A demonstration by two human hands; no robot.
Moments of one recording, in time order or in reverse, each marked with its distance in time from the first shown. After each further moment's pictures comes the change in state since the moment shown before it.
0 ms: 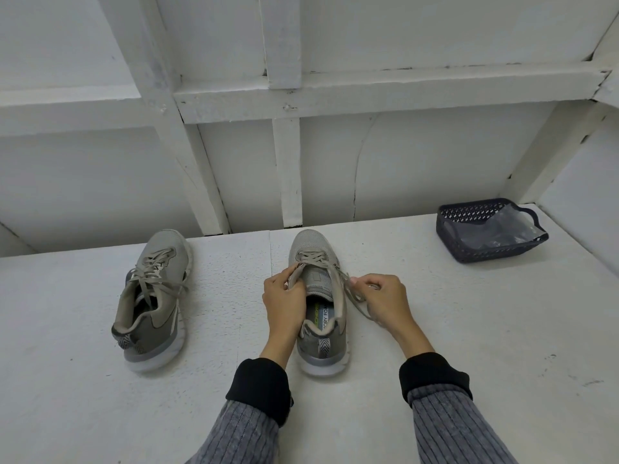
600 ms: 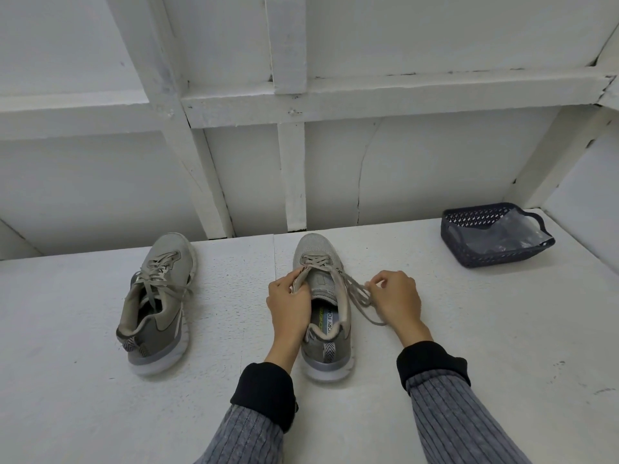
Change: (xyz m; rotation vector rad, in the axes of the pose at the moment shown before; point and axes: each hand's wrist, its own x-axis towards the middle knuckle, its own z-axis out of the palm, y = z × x) left_hand -0.001 0.001 -0.001 0.034 -0.015 0.020; right_hand 0.023 0.008 0.002 -0.436 0.143 0.065
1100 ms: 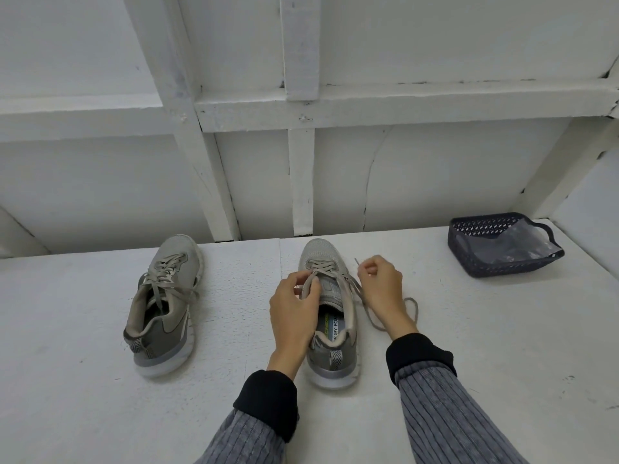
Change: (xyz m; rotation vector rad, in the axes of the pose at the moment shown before) left_hand -0.014 0.015 -0.009 0.122 0.068 0.117; right_hand 0.007 -0.041 0.011 0.310 0.011 -0.089
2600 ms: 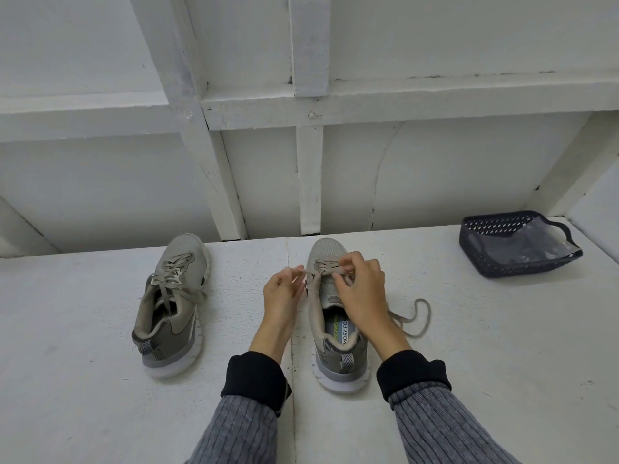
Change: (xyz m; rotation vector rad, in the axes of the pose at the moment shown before) left_hand 0.045 -0.014 -0.017 -0.470 -0.093 -0.341; right_hand -0.028 -0.028 0.027 -0.058 -0.068 -0.235
